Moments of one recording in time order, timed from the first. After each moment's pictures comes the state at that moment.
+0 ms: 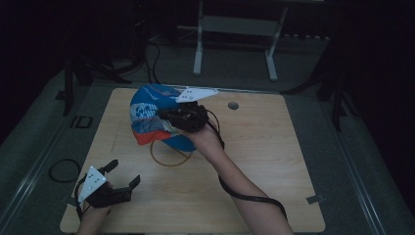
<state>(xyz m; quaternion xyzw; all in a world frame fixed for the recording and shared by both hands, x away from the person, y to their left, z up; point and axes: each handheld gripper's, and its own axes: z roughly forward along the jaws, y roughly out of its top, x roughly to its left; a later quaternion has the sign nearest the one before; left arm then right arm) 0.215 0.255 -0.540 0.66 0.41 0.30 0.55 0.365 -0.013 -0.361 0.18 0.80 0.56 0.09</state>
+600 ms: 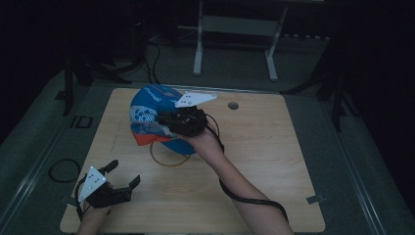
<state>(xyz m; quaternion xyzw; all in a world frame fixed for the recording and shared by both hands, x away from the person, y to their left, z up) 0.216 0.255 -0.542 0.66 0.41 0.30 0.55 0.361 -0.012 -0.370 0.18 0.80 0.56 0.09</state>
